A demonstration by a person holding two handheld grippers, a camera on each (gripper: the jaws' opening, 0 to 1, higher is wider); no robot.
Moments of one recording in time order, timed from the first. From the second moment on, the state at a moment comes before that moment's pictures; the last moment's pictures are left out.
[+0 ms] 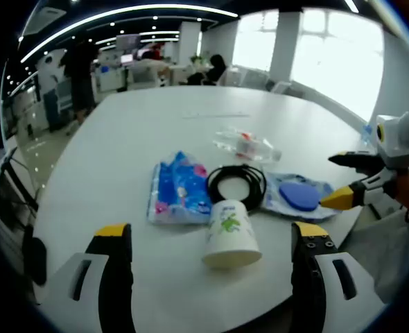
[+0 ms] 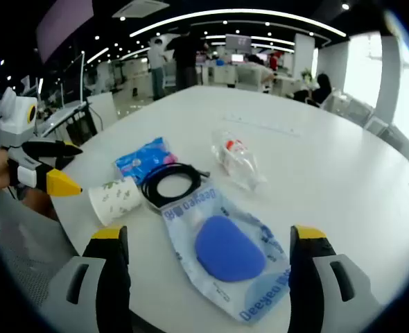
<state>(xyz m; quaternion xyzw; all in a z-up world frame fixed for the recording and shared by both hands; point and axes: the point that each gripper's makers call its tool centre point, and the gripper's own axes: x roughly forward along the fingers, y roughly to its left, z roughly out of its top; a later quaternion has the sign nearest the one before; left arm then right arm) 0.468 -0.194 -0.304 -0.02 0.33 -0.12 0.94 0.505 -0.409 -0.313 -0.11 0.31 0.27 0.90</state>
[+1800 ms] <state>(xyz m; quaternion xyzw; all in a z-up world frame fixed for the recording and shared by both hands) 0.465 -0.194 -0.305 -0.02 0.33 -0.12 0.94 0.503 -0.405 -0.309 -0.10 0.30 0.28 0.91</state>
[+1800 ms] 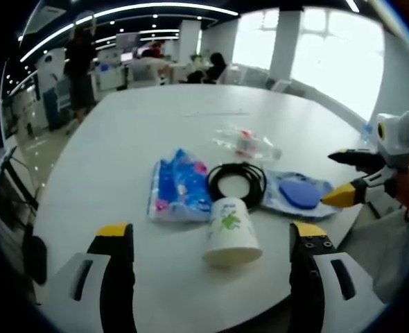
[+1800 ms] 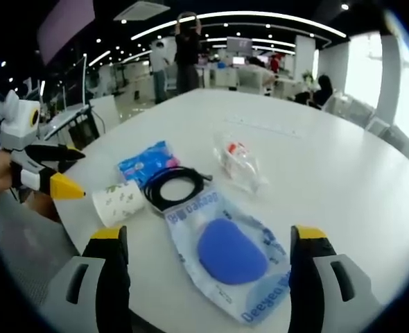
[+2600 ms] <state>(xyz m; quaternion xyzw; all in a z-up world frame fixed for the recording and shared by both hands) 0.465 -0.194 -0.305 -0.02 0.33 -0.12 0.93 0.502 -0.404 -0.311 -0.10 0.31 0.28 0.90</state>
